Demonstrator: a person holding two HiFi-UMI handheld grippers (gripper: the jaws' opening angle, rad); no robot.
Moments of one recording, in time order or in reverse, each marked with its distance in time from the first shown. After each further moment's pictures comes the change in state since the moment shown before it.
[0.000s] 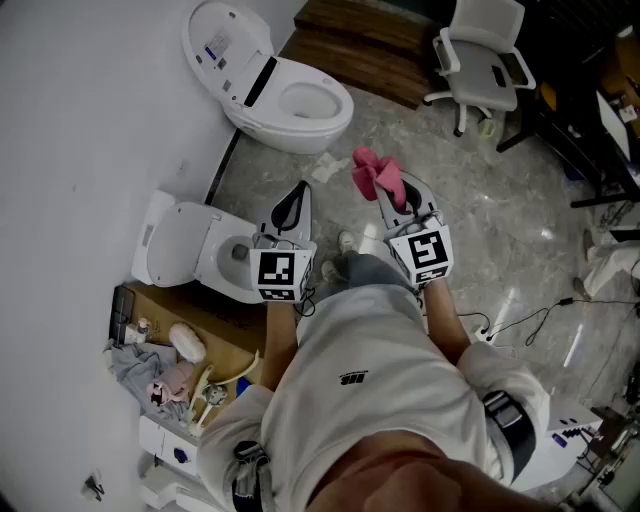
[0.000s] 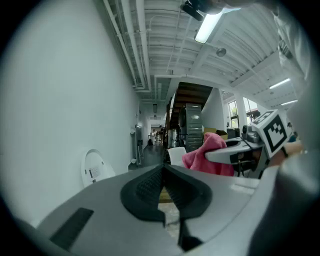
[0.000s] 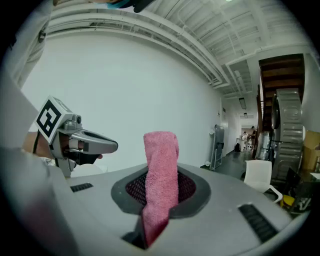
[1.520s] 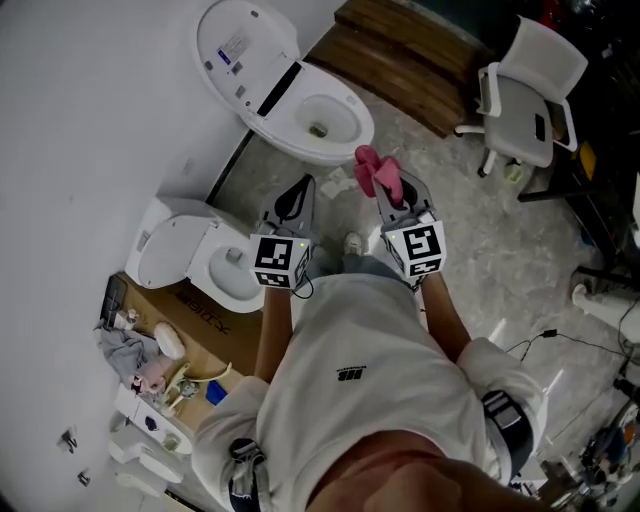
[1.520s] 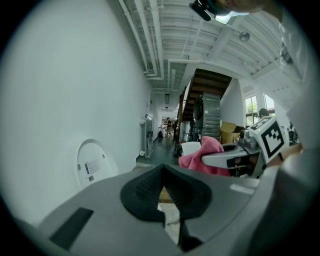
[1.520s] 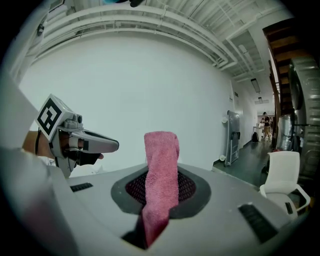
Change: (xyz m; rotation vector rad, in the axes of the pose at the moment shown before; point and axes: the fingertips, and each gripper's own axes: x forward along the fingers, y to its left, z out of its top) left arm 0.207 0.069 -0.006 -0.081 0.098 0.119; right arm 0.186 -0.145 -0.028 0.054 0.027 0.193
